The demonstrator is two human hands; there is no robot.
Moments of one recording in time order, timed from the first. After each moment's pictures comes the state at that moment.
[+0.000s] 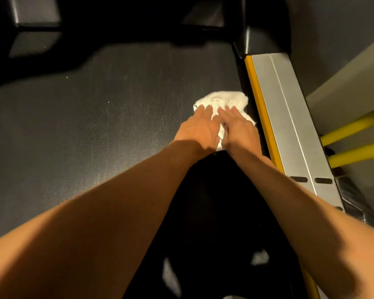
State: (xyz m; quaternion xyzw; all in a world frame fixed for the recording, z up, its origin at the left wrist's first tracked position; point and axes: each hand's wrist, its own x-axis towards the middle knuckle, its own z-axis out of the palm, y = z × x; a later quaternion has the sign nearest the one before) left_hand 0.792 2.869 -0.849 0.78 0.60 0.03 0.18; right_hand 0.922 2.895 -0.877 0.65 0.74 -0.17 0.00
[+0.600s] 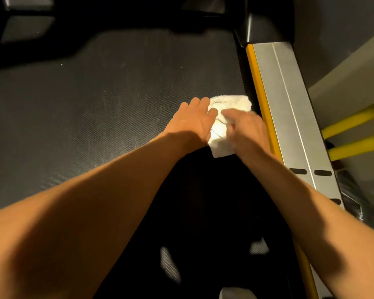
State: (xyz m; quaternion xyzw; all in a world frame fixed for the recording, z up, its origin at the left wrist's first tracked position) left_hand 0.779 2.863 -0.844 0.84 0.55 0.01 0.03; right_hand 0.932 2.864 -0.847 0.63 0.76 -0.11 -0.09
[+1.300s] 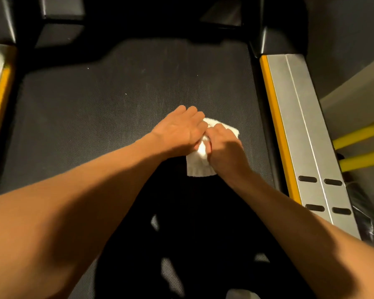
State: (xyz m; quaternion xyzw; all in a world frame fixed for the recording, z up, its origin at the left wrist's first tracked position) left_hand 0.719 2.848 -0.850 0.89 0.43 0.00 -0.11; right_hand 0.877 2.831 -0.878 0.50 0.84 -0.07 -0.21
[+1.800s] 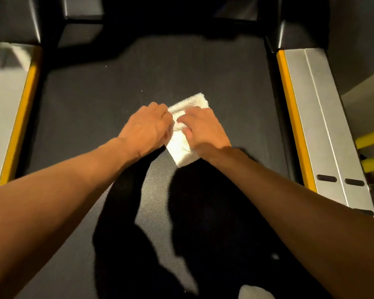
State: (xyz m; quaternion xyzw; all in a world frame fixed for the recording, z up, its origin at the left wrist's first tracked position) left_hand 0.639 2.813 -0.857 0.82 0.57 0.05 -0.09; right_hand 0.811 2.852 -0.865 0.45 0.87 -0.19 -0.09
